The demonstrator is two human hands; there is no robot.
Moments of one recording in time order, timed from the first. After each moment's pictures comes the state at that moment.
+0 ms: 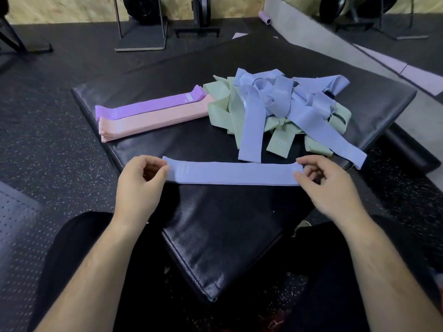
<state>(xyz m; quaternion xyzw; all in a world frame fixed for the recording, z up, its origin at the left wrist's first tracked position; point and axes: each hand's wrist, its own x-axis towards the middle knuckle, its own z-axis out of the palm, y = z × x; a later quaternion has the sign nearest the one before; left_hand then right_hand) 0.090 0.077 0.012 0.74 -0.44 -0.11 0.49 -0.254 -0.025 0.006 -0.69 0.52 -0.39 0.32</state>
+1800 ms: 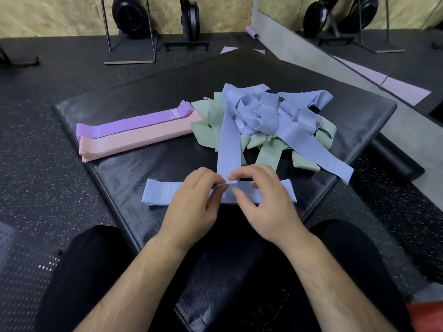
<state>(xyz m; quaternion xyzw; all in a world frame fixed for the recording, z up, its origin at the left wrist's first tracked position) 0.002 0.039 0.014 0.57 -0.71 -0.01 0.42 -0.171 -0.004 0.024 -0.80 0.36 -0.41 0.24</state>
